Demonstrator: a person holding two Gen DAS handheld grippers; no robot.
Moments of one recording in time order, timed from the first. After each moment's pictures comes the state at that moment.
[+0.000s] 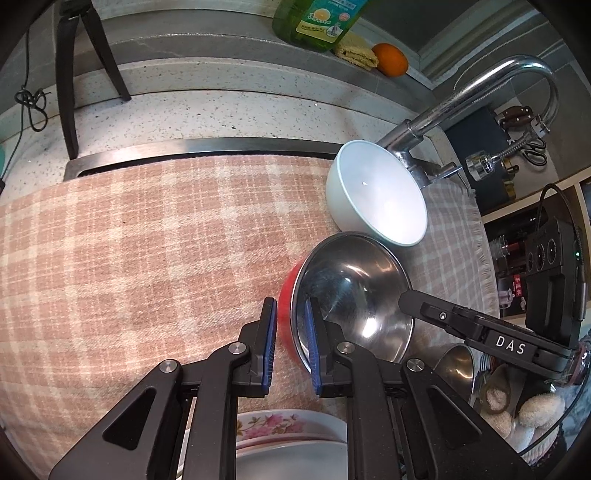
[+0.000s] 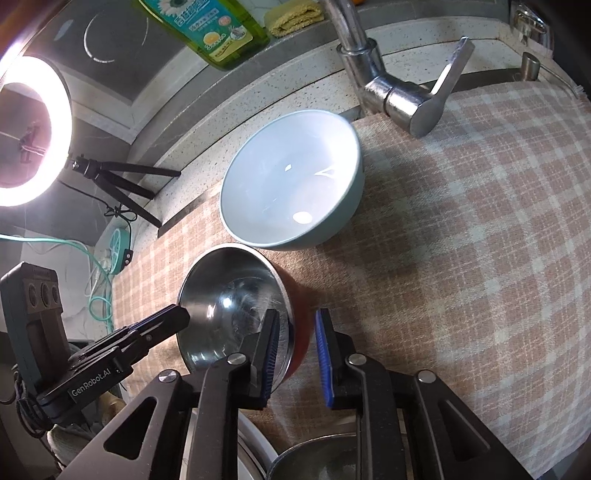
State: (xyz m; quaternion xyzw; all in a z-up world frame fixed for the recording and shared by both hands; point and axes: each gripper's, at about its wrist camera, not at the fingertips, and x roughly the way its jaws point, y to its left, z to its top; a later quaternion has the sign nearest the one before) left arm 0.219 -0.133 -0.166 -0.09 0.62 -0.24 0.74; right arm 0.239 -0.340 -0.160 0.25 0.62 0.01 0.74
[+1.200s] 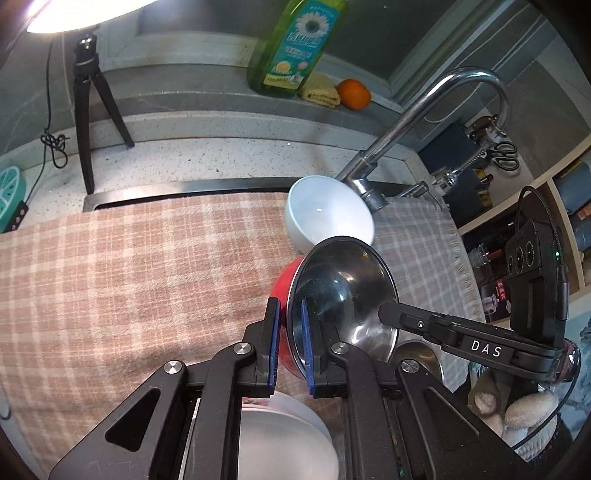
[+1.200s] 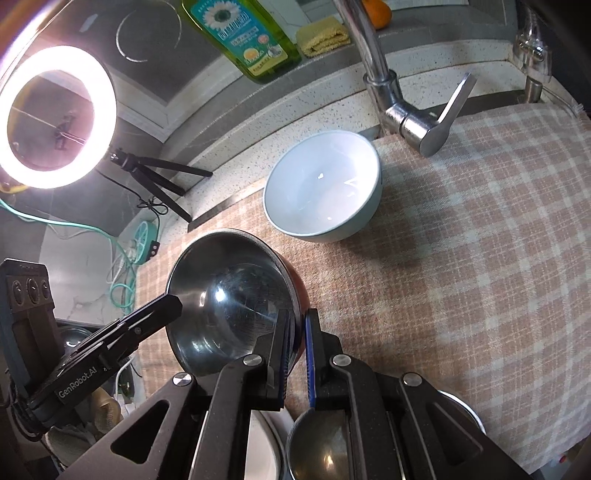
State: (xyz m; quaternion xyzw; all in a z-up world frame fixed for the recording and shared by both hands) left arm 0.188 -0.137 -0.106 -0.09 0.56 -0.25 0.79; right arm 0.218 -0.336 -0.113 0.24 0.60 0.04 0.76
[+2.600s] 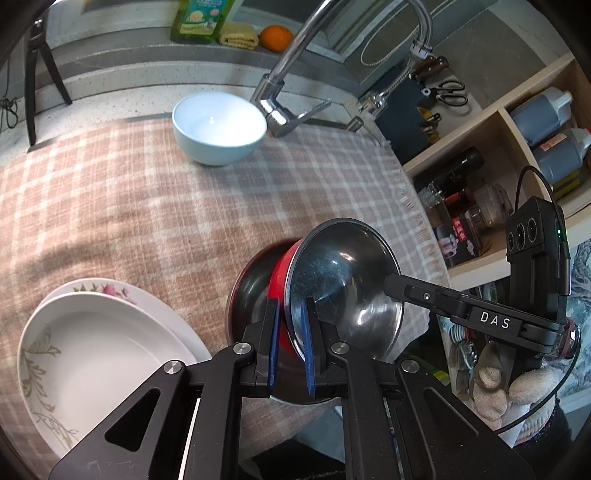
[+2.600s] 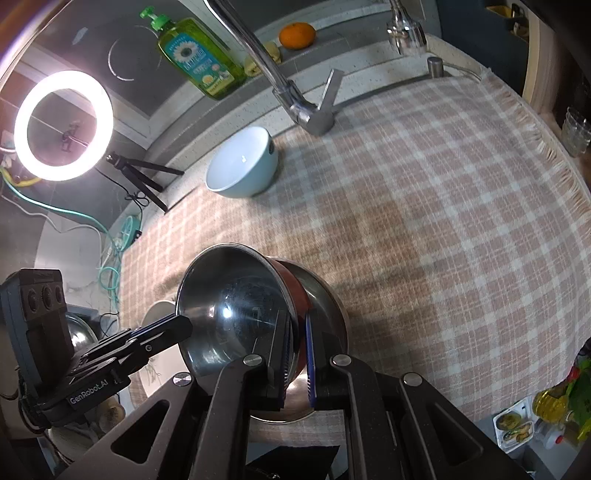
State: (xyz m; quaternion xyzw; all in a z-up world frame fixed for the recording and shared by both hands) left arm 0.090 -0.209 -0.111 -0.09 0.59 -0.32 0.74; right arm 0.102 -0.409 -0.088 0.24 0.59 0.00 0.77
